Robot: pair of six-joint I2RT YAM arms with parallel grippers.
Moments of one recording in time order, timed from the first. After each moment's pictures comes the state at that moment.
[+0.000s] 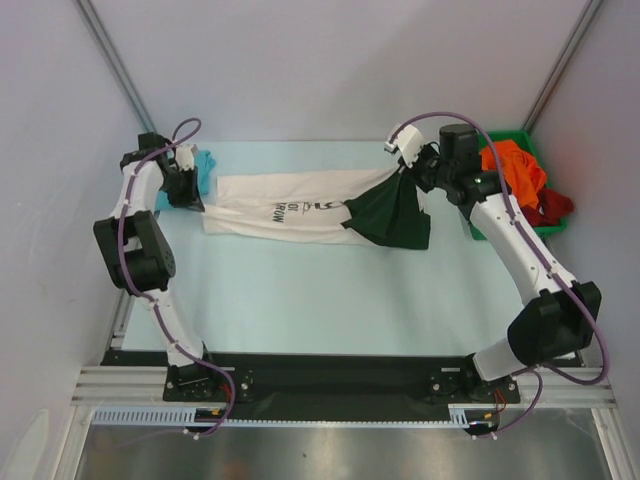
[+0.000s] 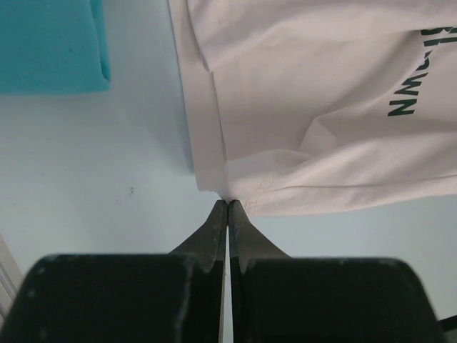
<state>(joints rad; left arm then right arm) 0.24 2.01 1.75 -0.93 0.34 0.20 0.29 1.47 1.44 -0.48 -0.24 -0.71</state>
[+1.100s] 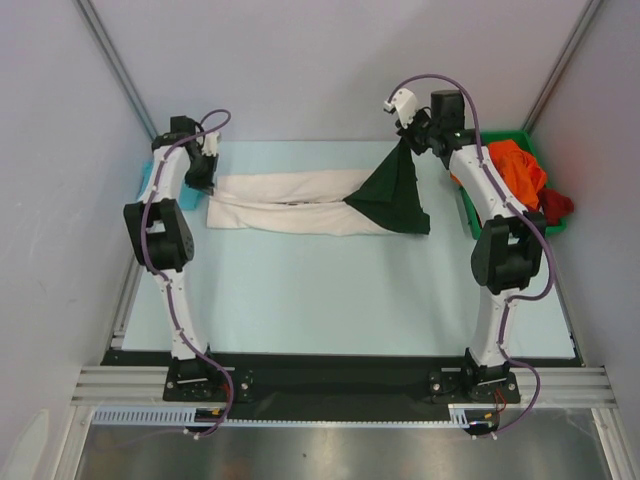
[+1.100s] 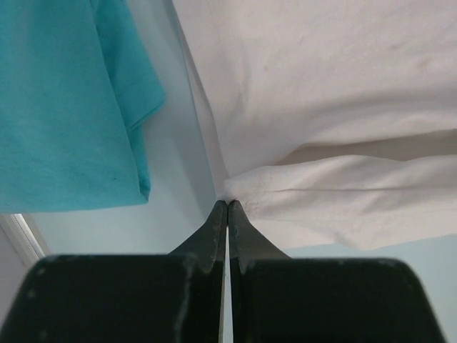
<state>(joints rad) 0.12 2.28 2.12 -0.96 0.13 0.26 0.18 2.02 1.93 -0.44 -0.29 -0.68</state>
